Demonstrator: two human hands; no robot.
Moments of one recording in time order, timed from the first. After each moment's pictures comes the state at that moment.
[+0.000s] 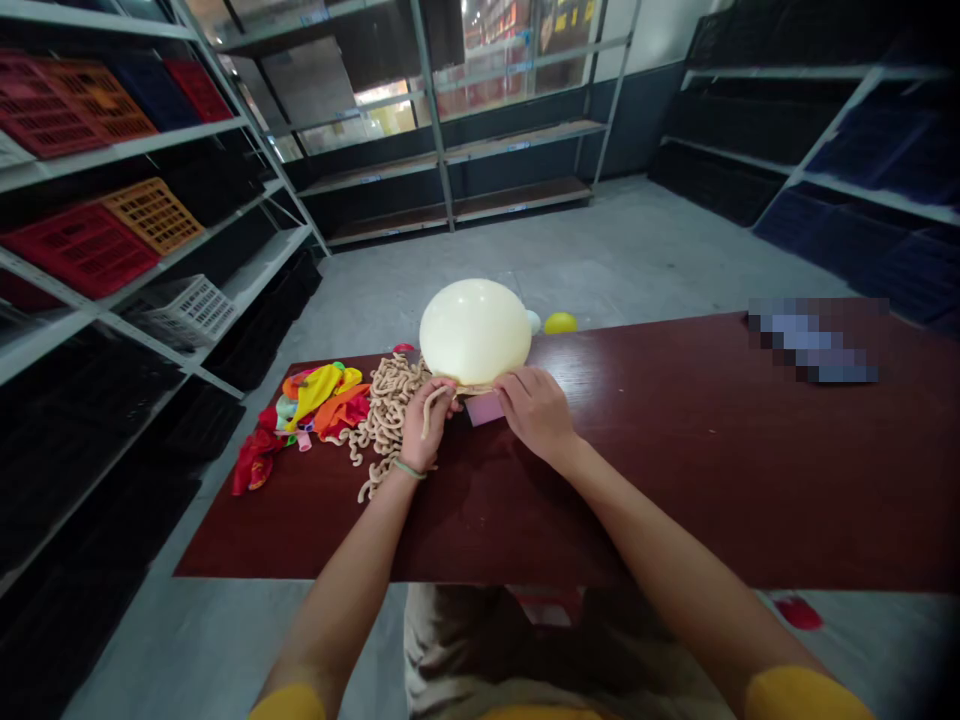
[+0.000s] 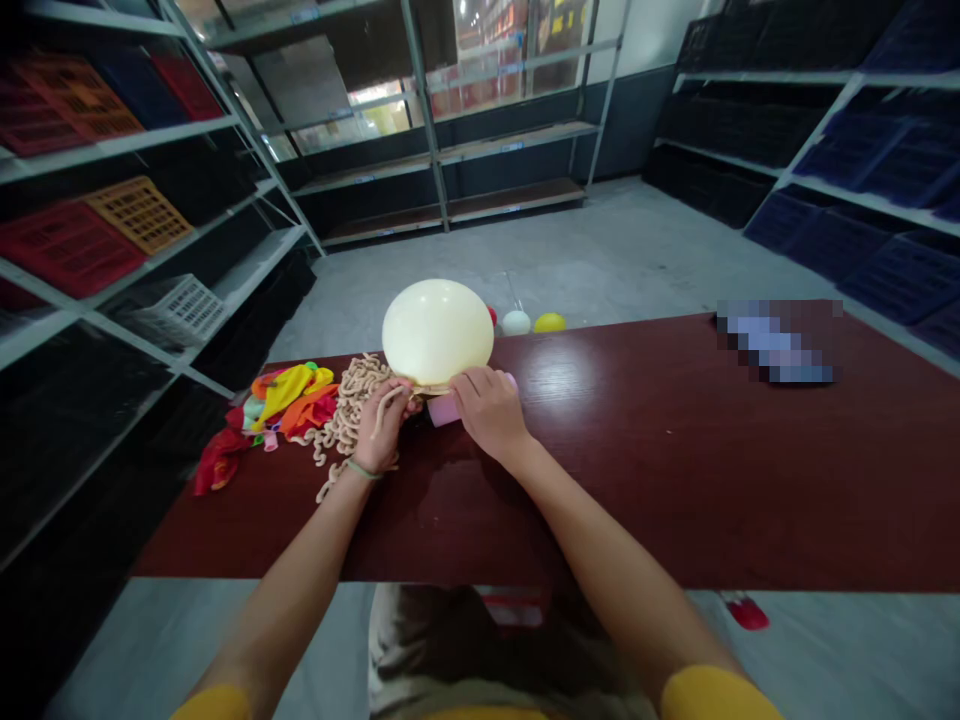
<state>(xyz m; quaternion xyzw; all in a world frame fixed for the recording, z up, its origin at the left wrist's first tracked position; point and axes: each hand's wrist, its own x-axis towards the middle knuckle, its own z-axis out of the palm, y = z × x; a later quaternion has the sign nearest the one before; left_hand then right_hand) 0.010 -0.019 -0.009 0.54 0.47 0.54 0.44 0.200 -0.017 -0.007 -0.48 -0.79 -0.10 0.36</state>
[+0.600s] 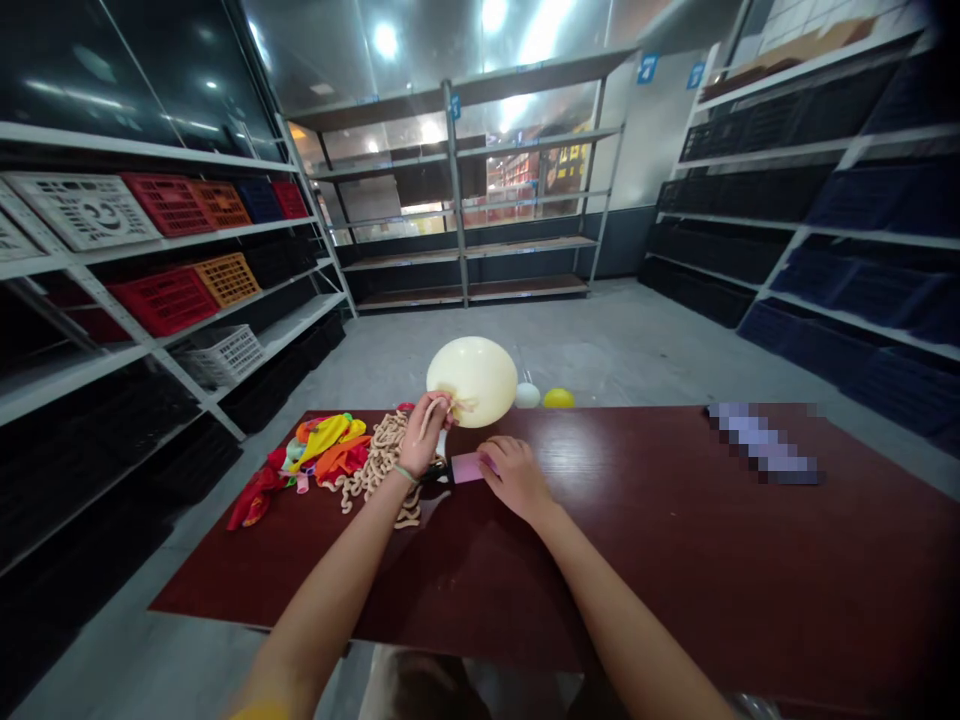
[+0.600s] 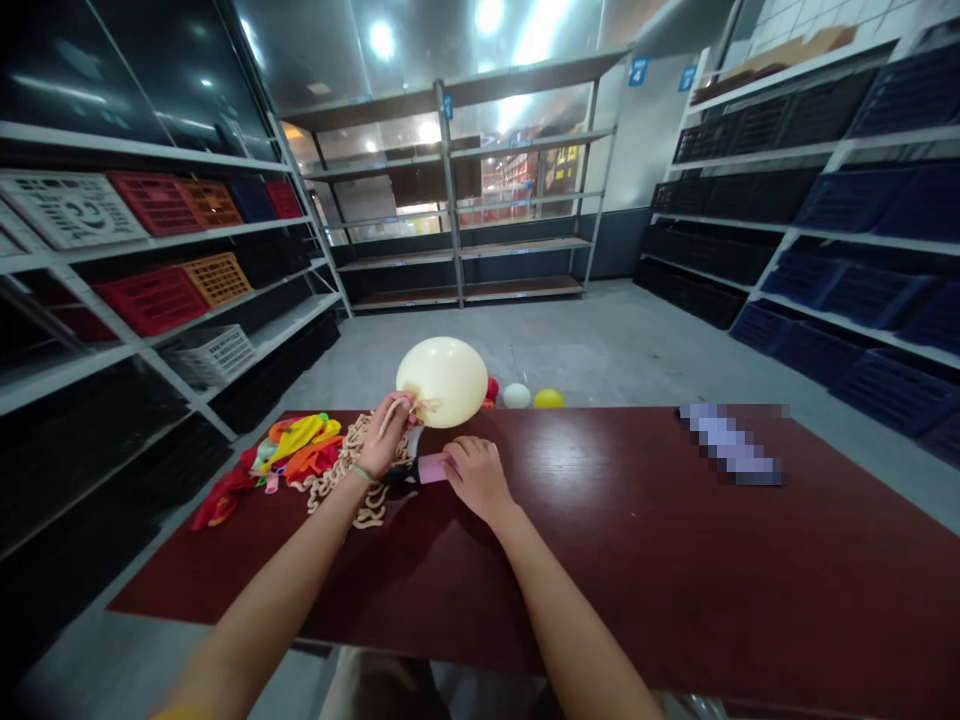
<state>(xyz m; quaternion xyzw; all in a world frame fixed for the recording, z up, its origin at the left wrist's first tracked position) 0.030 0.023 0.039 0.58 0.38 0.59 0.41 0.218 -0.003 -0.028 -0.43 -0.82 0.00 0.36</state>
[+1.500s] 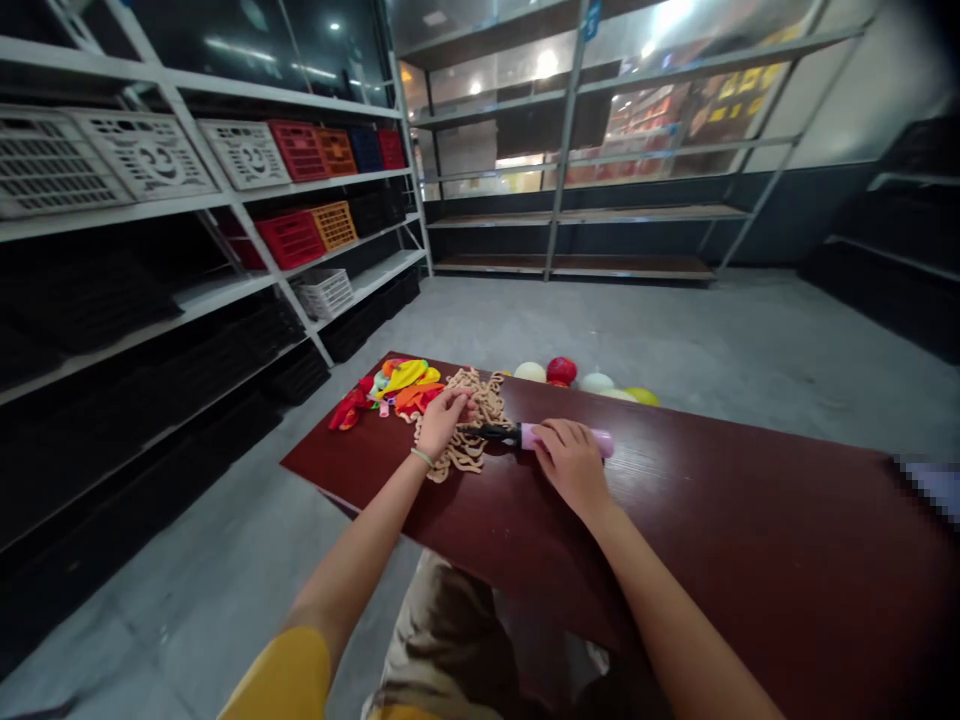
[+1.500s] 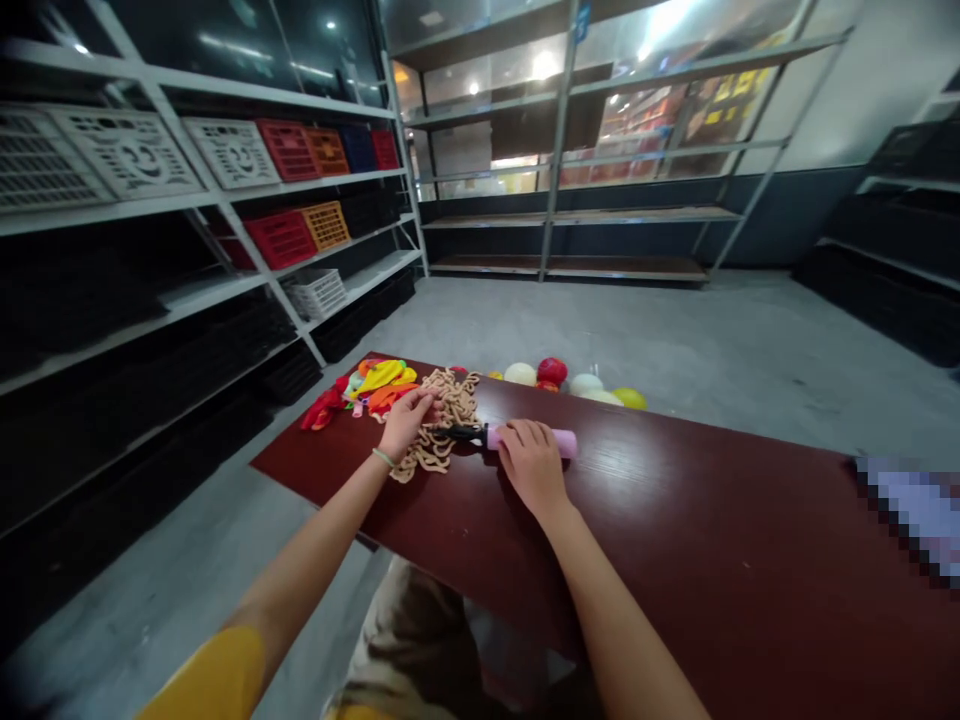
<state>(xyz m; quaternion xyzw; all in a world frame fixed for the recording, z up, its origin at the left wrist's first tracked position) -0.055 -0.025 -0.010 0.41 0.53 0.61 0.42 0.200 -0.017 -0.029 -0.36 -0.86 -0.08 0.36</state>
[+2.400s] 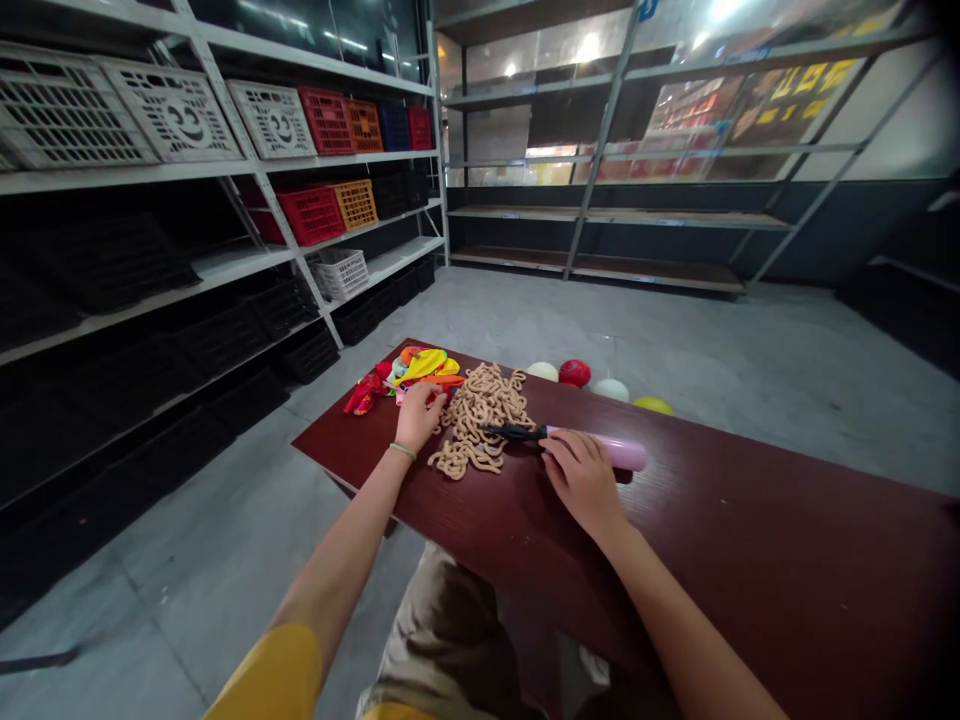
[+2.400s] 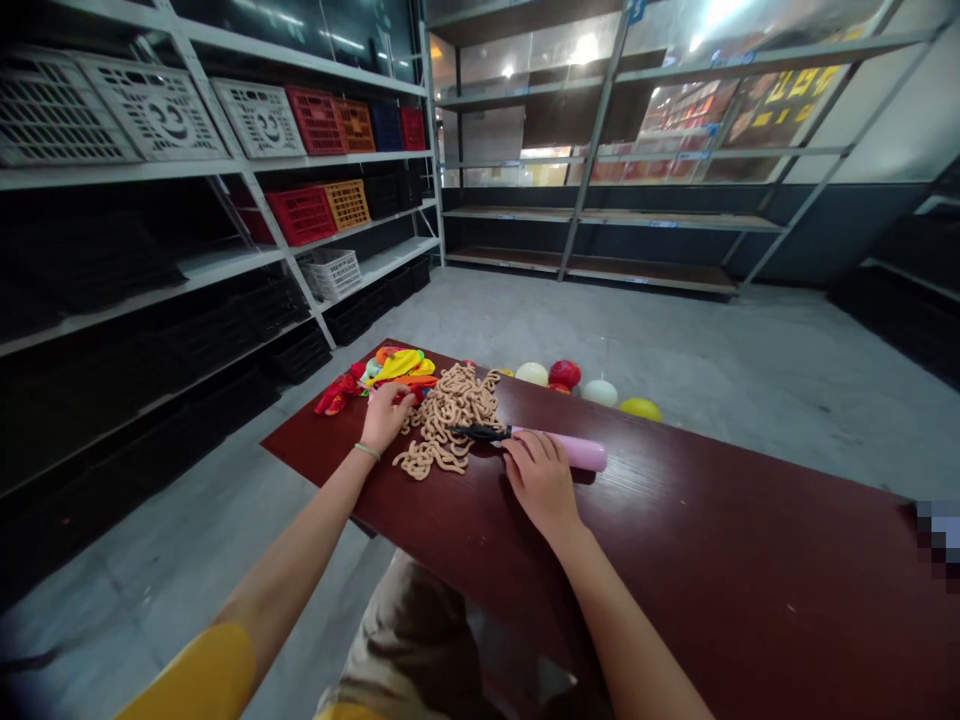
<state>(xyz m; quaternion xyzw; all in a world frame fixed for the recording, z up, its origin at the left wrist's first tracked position) -0.138 -0.046 -0.031 0.55 0.65 0.52 0.06 0.181 -0.026 -0.038 -0.32 -0.87 -0.06 0.37</state>
